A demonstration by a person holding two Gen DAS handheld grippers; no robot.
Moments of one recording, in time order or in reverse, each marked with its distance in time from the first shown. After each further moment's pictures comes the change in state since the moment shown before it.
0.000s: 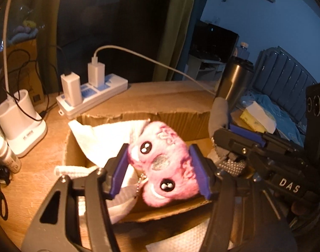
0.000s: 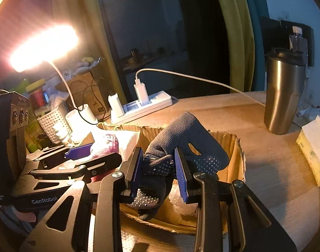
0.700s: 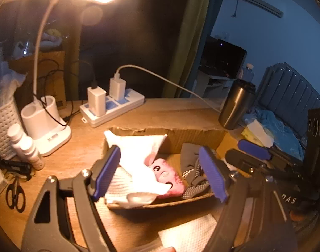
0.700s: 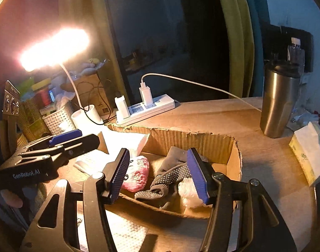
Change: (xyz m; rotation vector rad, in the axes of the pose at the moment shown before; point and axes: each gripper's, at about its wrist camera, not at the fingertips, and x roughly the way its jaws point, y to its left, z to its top) left arm -0.051 0.018 0.008 -0.066 -0.086 0.044; right arm -0.027 0.023 0.004 -0.031 -0.011 -0.025
